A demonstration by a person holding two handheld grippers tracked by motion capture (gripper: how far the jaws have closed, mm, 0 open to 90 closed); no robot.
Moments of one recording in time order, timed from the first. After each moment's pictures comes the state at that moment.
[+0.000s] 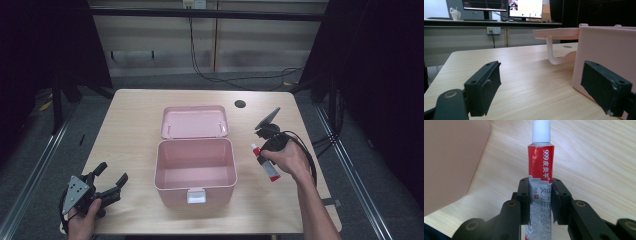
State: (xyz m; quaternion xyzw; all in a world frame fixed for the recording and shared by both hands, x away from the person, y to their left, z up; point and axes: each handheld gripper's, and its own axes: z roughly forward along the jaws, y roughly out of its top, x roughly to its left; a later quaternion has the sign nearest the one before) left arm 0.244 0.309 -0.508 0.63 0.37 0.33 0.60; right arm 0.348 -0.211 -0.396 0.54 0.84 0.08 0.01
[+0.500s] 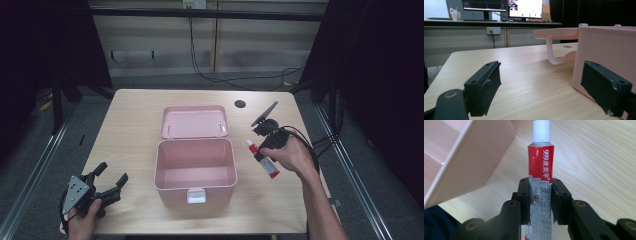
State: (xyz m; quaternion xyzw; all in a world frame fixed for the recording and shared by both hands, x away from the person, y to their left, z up) left arm 0.244 0.308 -0.508 0.63 0.37 0.33 0.60; right arm 0.339 -0.200 -0.362 0.48 0.87 0.11 0.01
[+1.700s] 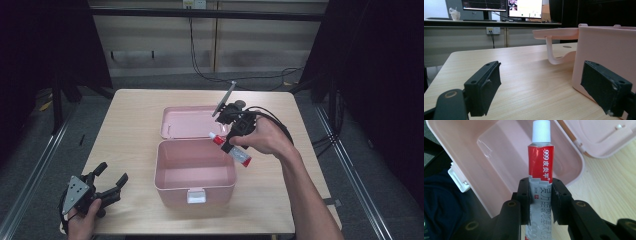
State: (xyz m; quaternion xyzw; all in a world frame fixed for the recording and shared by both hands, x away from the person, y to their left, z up) left arm 0.244 0.308 -0.508 0.63 0.37 0.32 0.60; right arm 0.347 -0.105 -0.300 0.32 0.94 0.13 -0.01
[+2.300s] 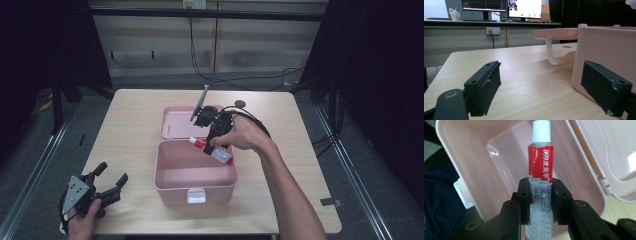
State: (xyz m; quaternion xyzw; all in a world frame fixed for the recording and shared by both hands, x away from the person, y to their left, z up) left arm 0.244 0.308 -0.508 0.63 0.36 0.33 0.60; right arm 0.364 -0.060 -0.317 0.25 0.96 0.12 -0.04
